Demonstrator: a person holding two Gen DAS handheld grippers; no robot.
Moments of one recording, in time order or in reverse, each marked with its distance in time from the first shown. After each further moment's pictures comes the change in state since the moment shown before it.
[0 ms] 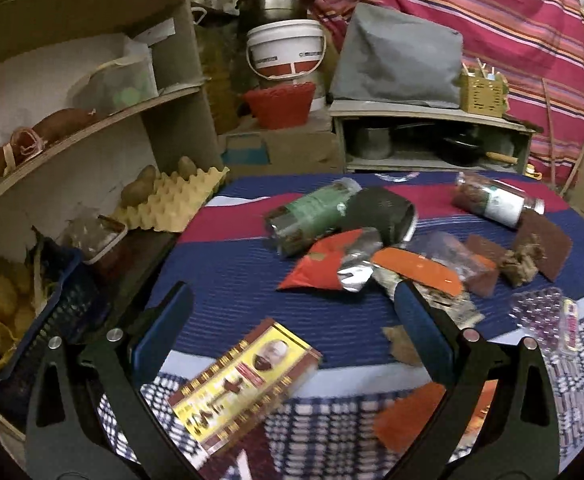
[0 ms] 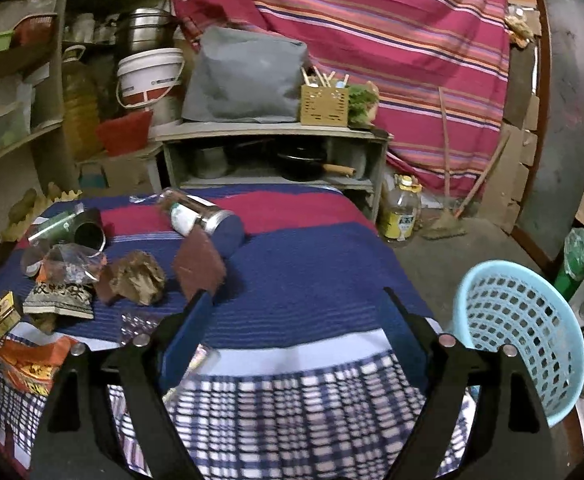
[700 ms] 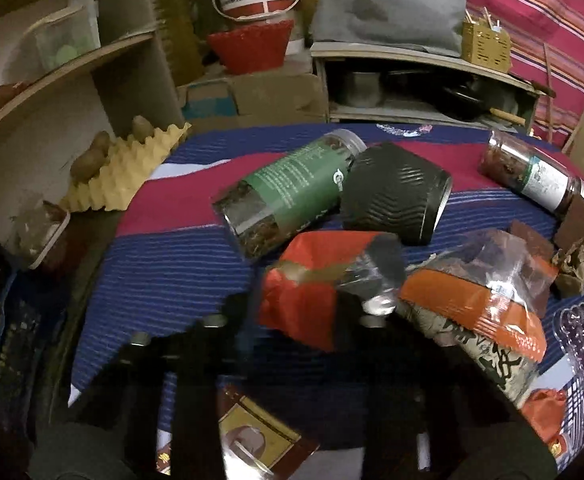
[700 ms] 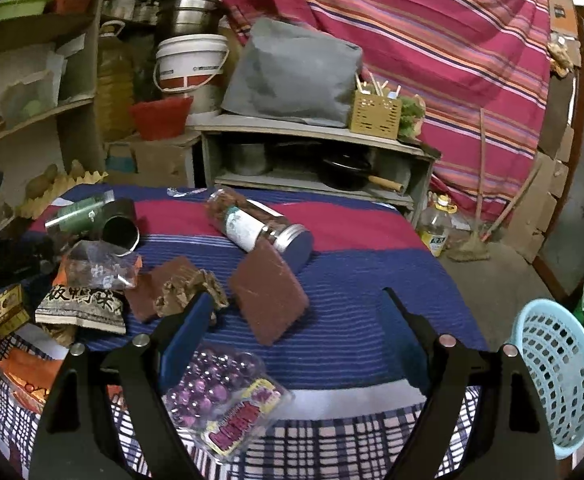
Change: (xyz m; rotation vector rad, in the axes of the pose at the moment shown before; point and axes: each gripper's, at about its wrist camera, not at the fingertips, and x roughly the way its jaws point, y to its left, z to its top) left arm 0.107 -0.012 0.019 0.040 0.193 -0.091; right arm 0.026 0.065 0.014 -0.113 -0.001 0.065
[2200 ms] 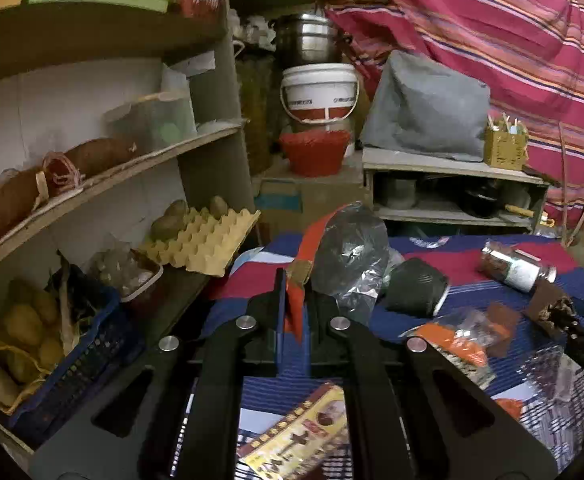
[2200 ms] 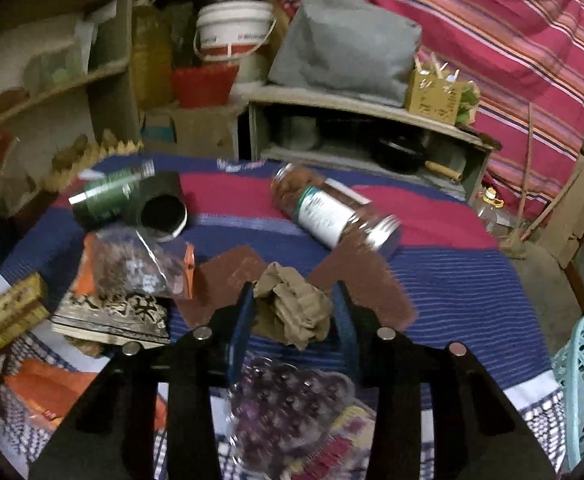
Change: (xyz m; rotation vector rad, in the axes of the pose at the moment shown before) left arm -0.148 0.052 0.001 -0.110 -0.321 0.121; right arm 0.022 0.037 0.009 -0.033 0.063 0.134
